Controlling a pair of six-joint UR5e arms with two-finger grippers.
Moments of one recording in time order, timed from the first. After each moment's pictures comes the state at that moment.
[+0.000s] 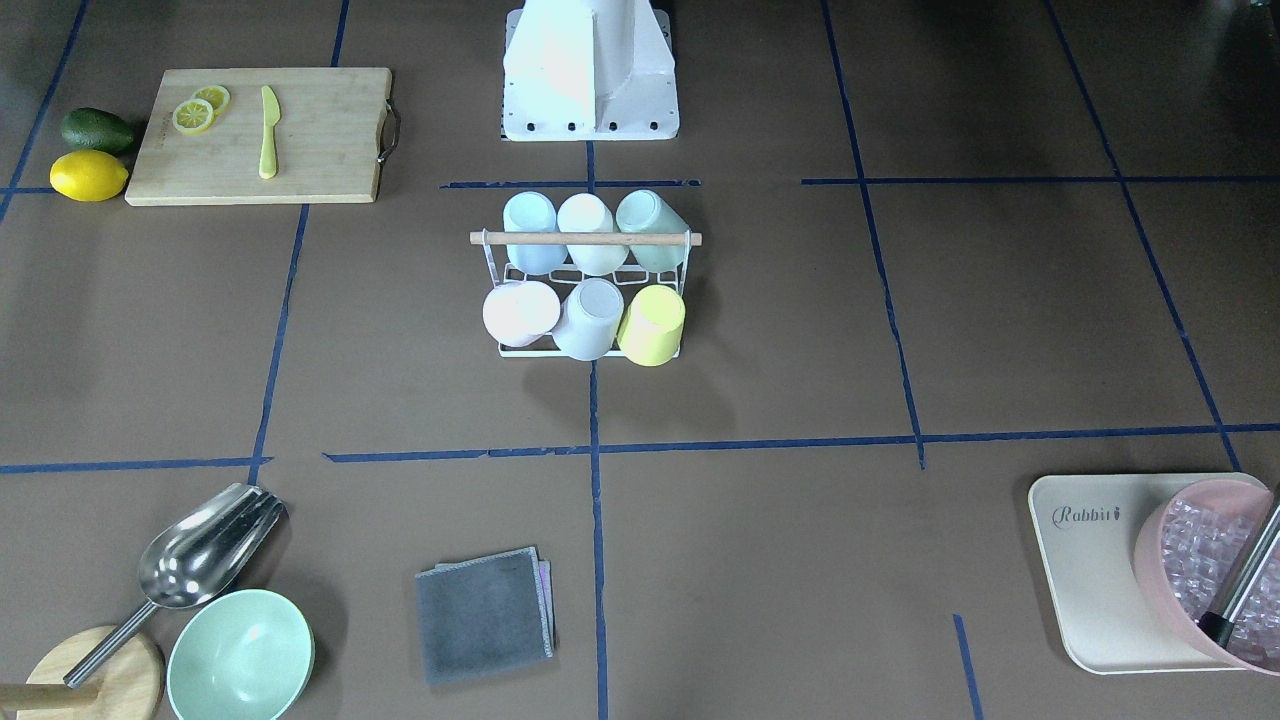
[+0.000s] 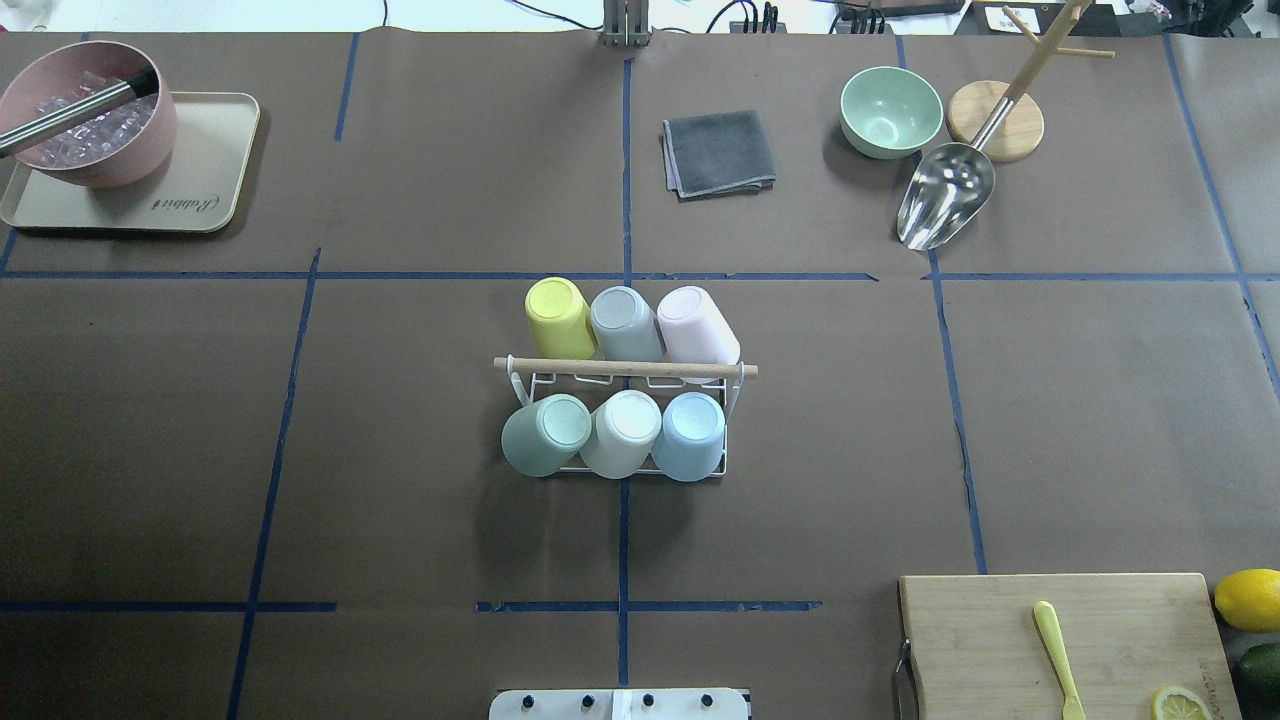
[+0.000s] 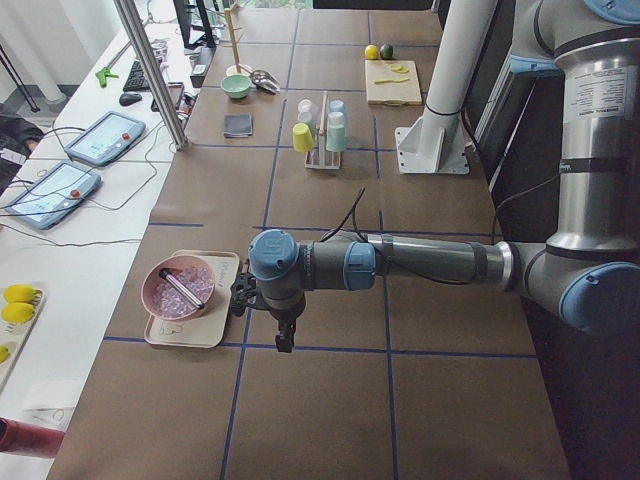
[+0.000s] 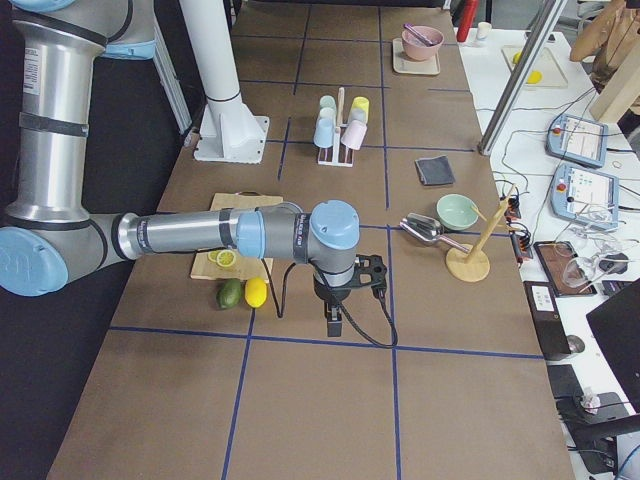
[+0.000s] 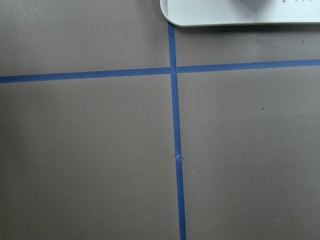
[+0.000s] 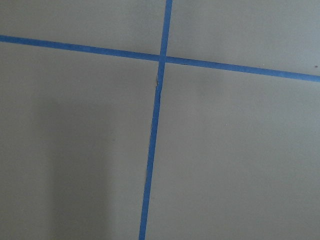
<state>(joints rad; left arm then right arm) -1.58 -1.50 -1.71 -1.47 -2.38 0.09 1.59 -1.74 1.87 -1.69 2.27 -0.11</state>
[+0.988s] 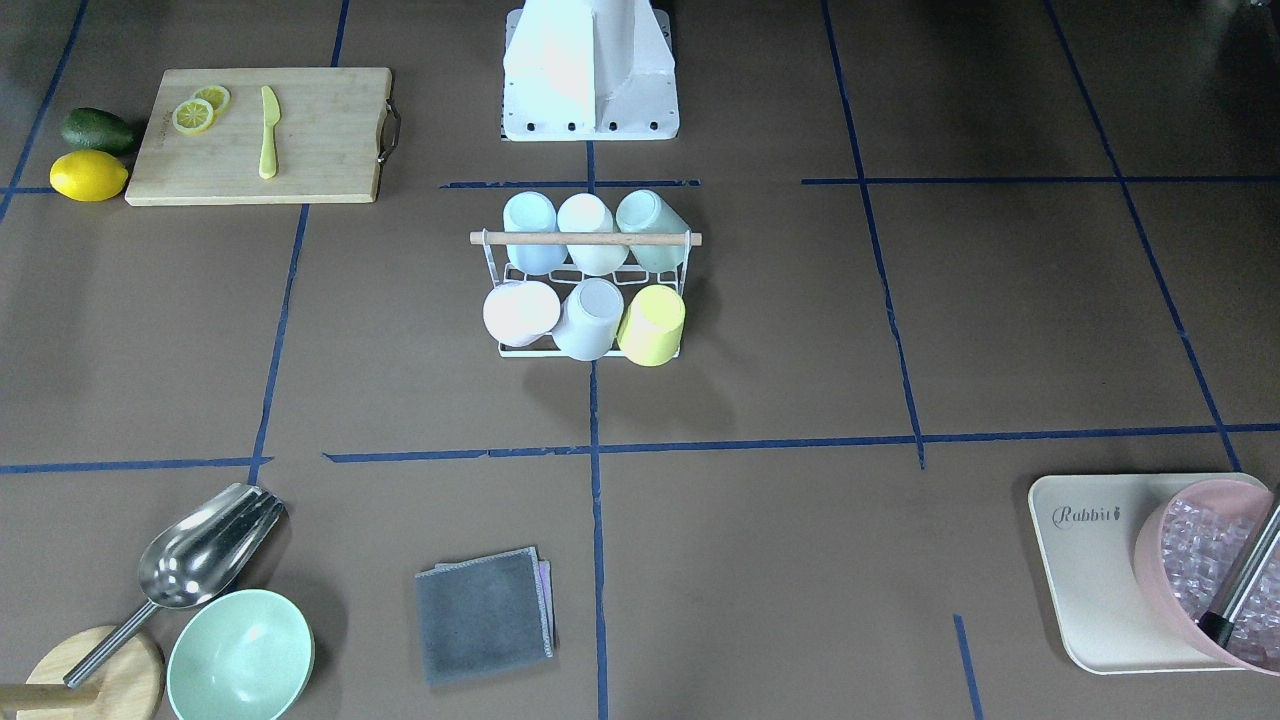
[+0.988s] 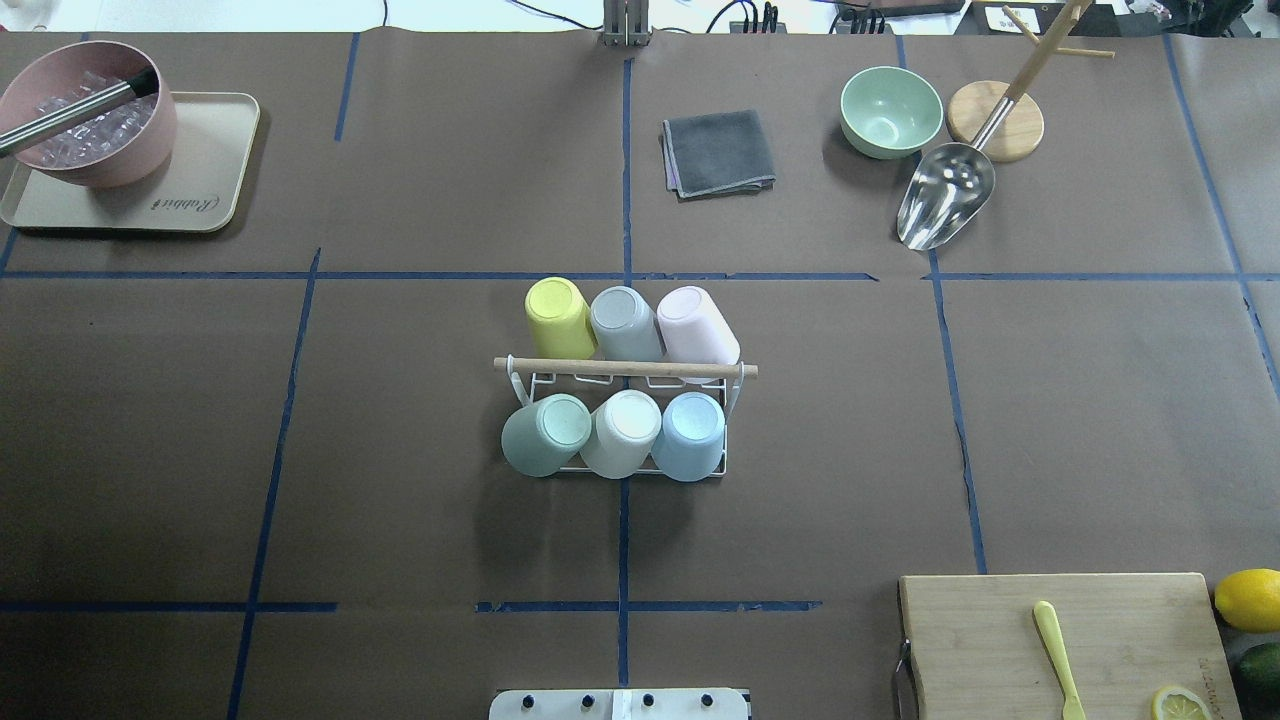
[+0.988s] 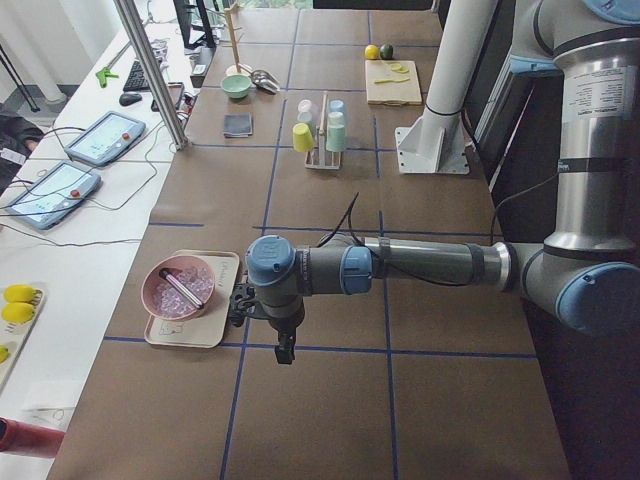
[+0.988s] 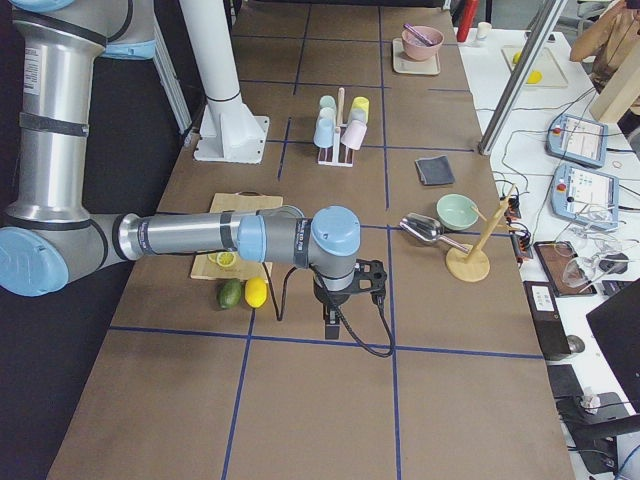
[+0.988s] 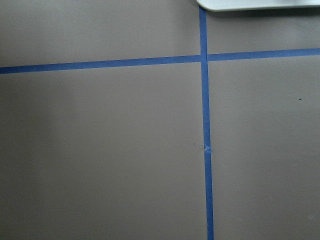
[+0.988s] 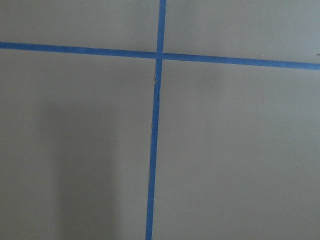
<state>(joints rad) -1.58 -1.51 -1.68 -1.47 -2.32 0.09 1.59 -1.74 1.86 -1.70 2.29 -0.03</state>
